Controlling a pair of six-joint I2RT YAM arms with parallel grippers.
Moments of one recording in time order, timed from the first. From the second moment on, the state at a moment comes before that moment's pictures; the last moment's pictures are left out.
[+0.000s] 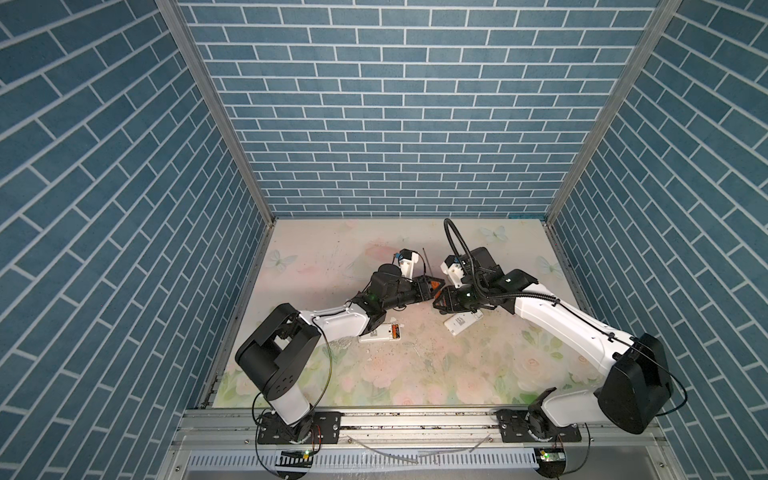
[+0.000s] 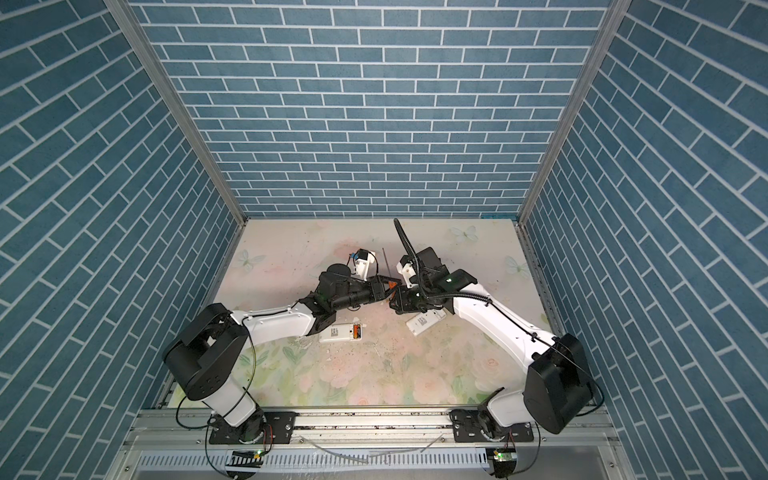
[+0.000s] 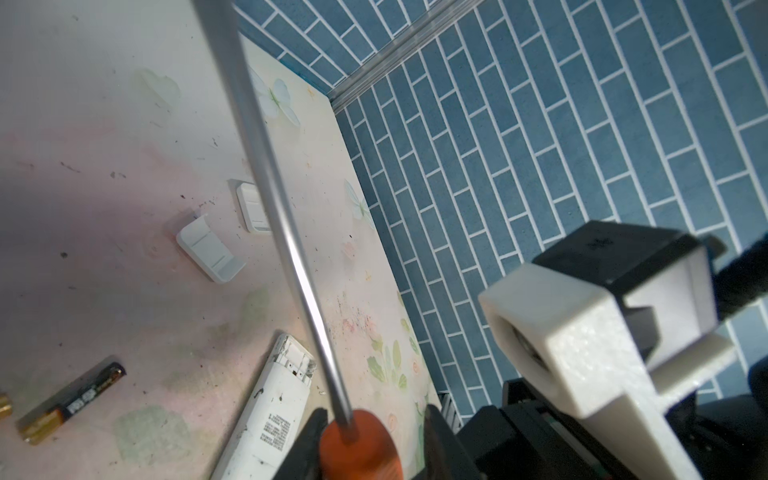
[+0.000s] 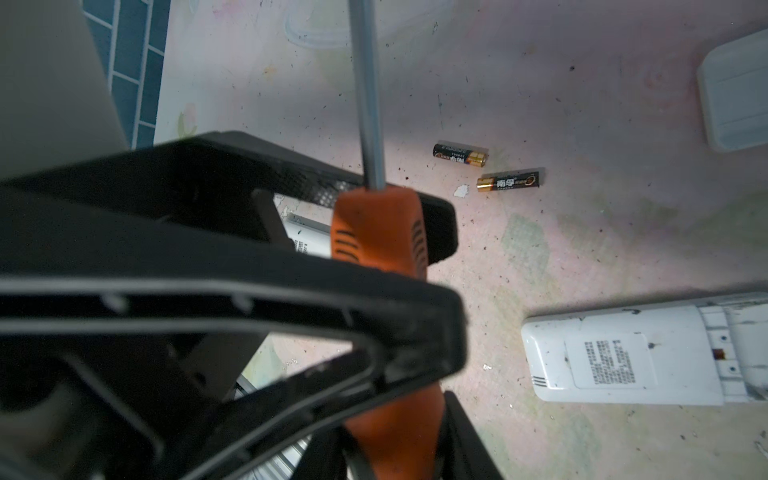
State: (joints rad) left arm -0.72 1.67 0.86 0.59 0.41 -0.96; right arm 0.67 1.41 1.12 -0.69 -0.35 0.42
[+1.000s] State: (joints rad) left arm -0.71 1.67 0.88 0.59 0.39 -0.97; right arm 0.67 1.41 1.12 -0.68 -0.36 0.42
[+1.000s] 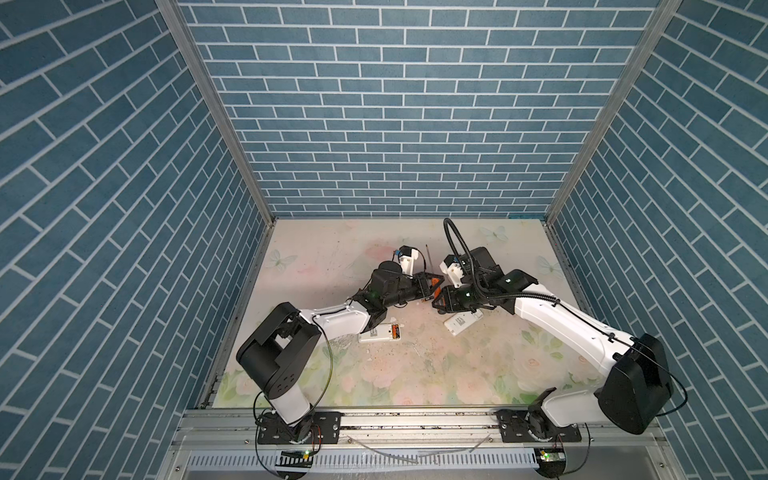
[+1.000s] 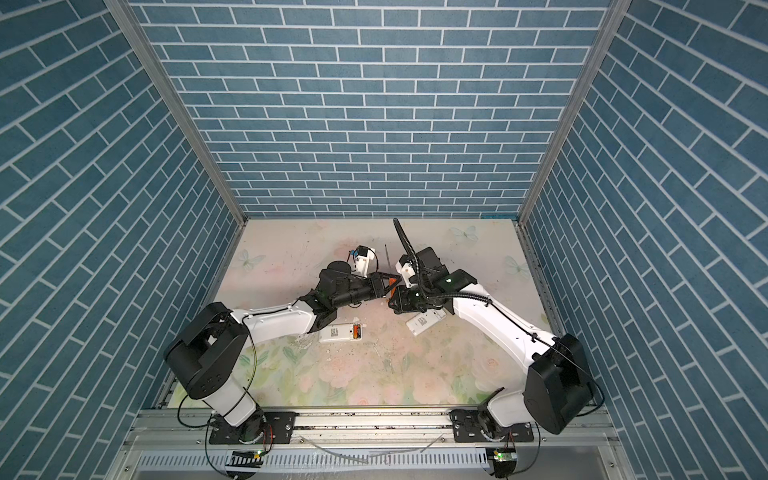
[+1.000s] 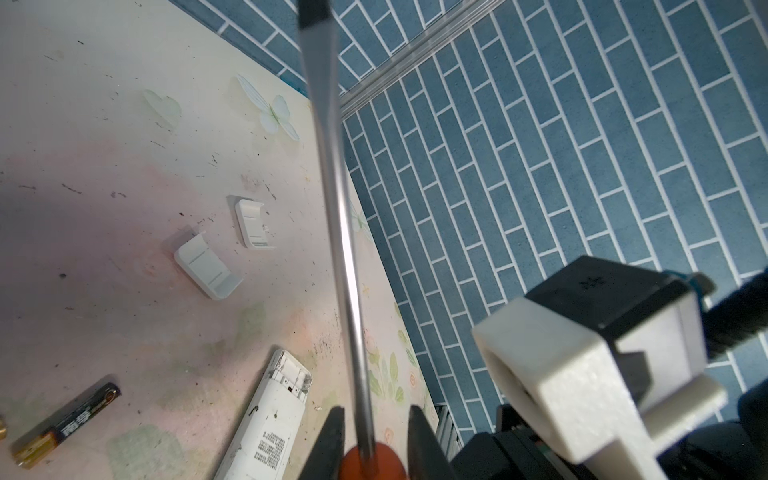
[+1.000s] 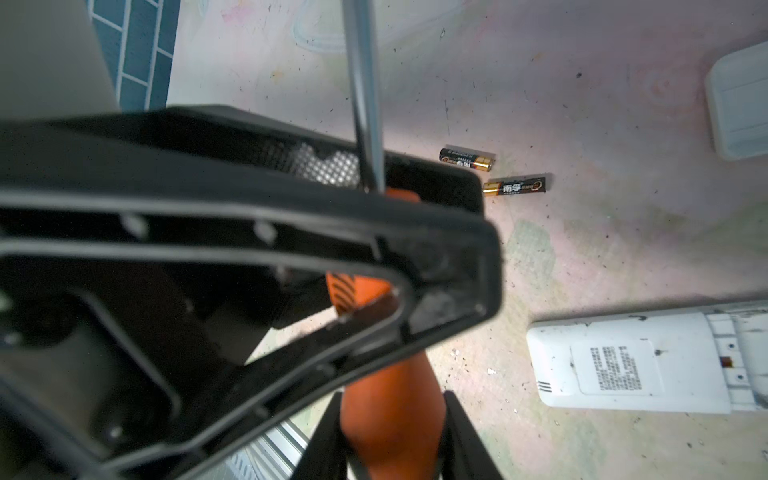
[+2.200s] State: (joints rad) left arm -0.65 1.72 1.02 0.88 0.29 -1.33; right arm 0.73 1.19 0.79 0.22 -0.04 0.63
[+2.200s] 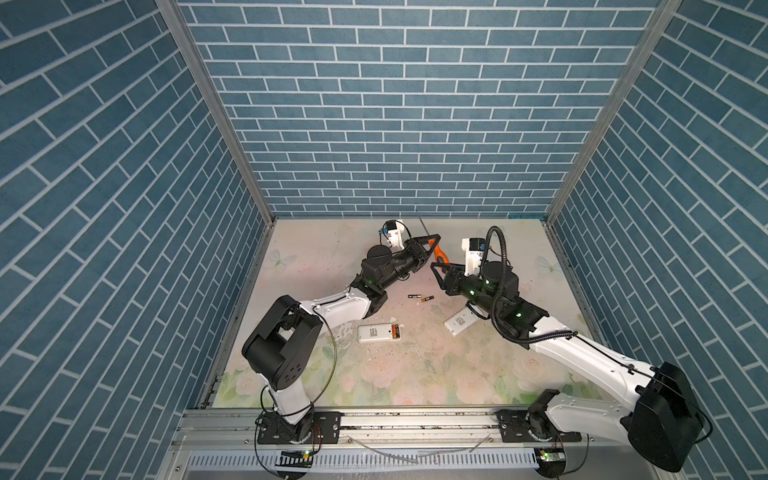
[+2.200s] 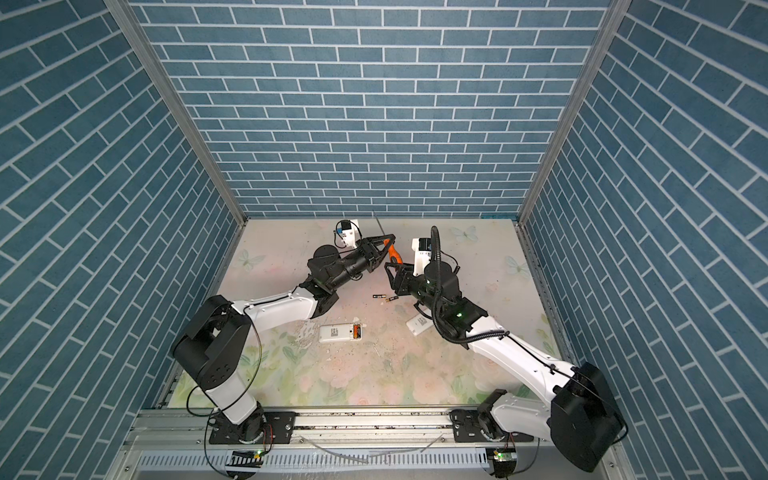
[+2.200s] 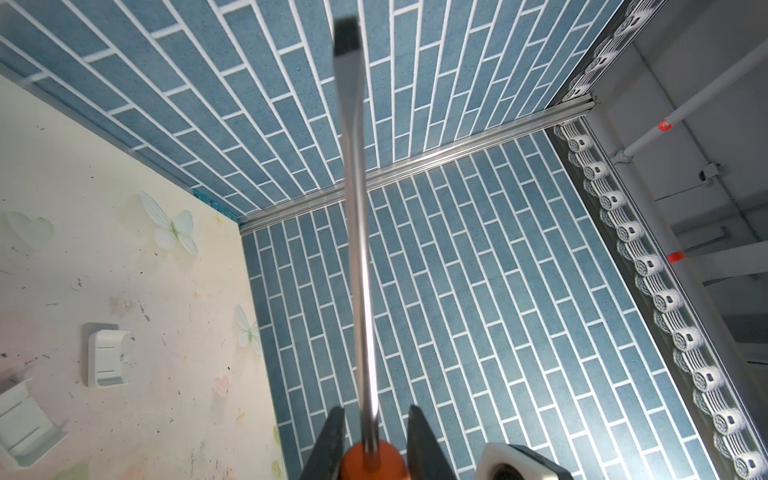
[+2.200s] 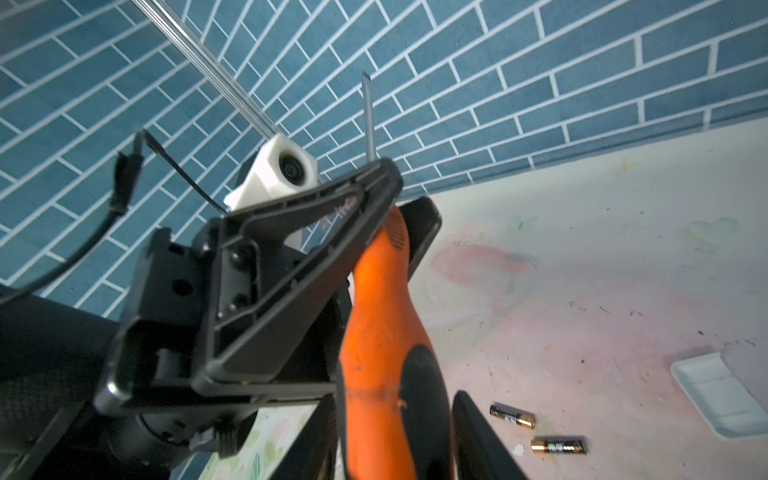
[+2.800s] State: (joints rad) left arm -0.66 1.72 1.02 0.91 0.22 -1.36; right arm 0.73 1.23 0.78 0.39 0.02 0.63
